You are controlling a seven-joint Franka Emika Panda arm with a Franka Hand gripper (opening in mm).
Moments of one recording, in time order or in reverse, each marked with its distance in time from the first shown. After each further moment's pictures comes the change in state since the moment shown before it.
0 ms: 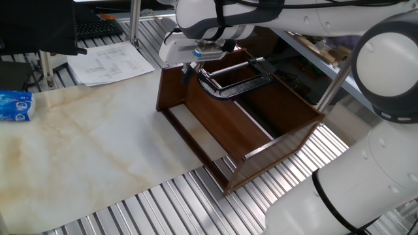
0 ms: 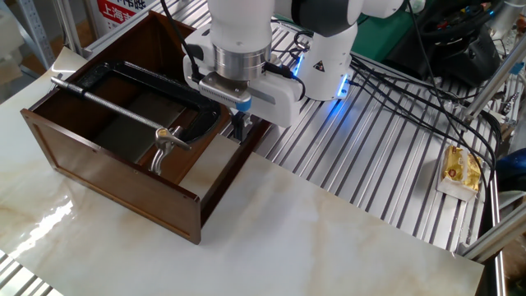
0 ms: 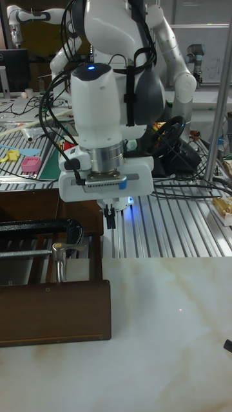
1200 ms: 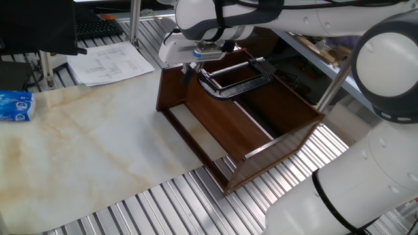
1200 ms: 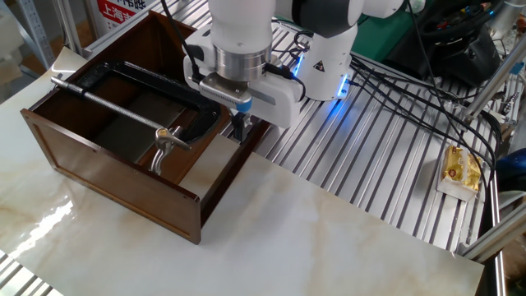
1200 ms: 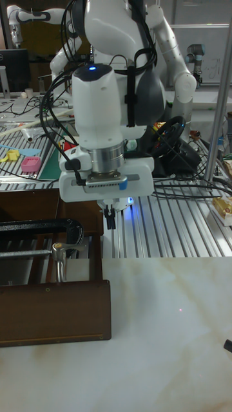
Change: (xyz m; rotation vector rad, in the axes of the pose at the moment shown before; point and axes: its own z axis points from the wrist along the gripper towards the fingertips) arm 0.000 0.000 0.001 0.005 -0.003 0.002
